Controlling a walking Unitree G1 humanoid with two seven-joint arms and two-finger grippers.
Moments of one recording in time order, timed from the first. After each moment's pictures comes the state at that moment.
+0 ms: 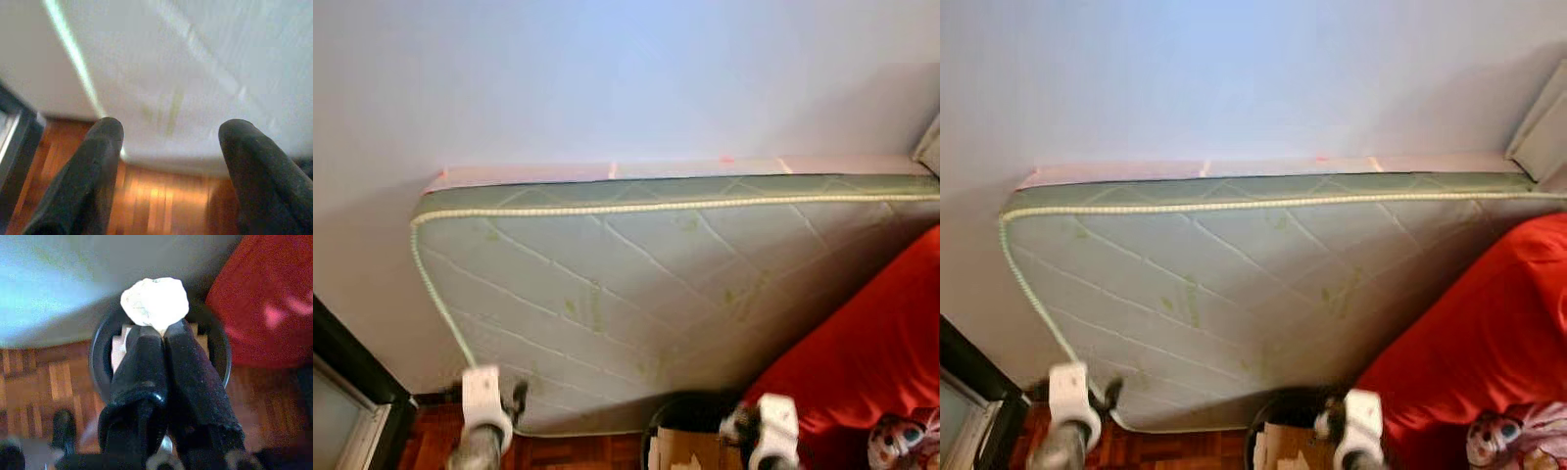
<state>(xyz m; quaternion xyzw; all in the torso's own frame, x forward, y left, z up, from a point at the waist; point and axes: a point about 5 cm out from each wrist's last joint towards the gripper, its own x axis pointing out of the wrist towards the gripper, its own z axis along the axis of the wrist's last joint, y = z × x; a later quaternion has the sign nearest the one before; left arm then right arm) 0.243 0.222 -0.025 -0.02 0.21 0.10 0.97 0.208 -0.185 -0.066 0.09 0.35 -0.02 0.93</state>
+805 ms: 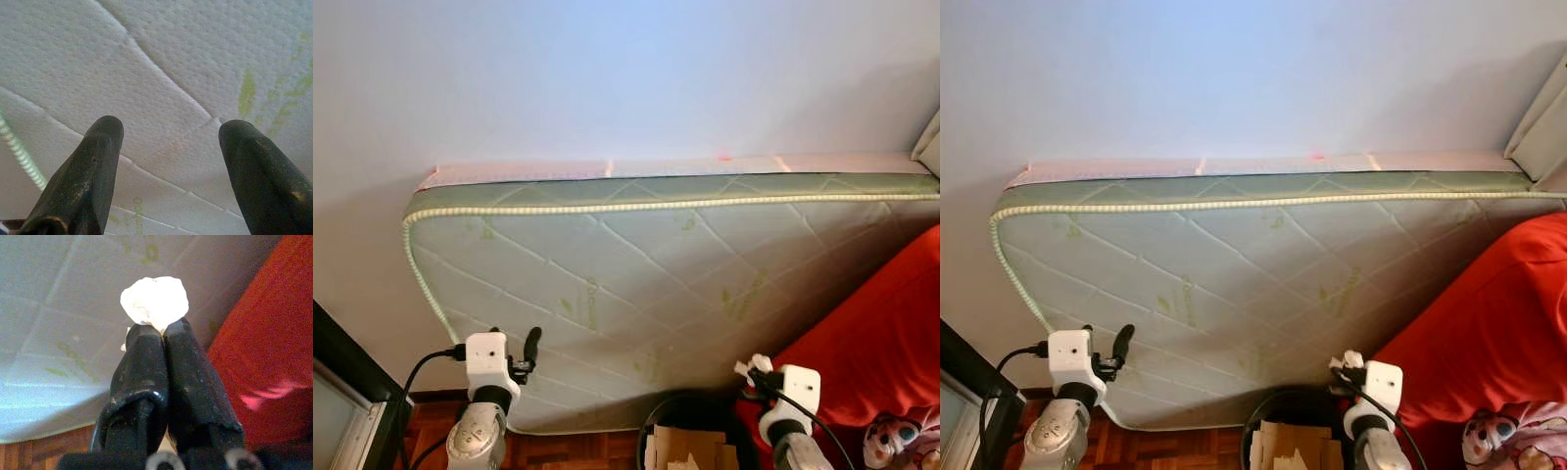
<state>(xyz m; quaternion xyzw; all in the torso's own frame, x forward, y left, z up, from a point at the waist) 0.256 0.204 0.023 0.00 0.05 0.02 1.00 0.232 -0.189 -0.035 0.10 0.19 -0.05 0.97</state>
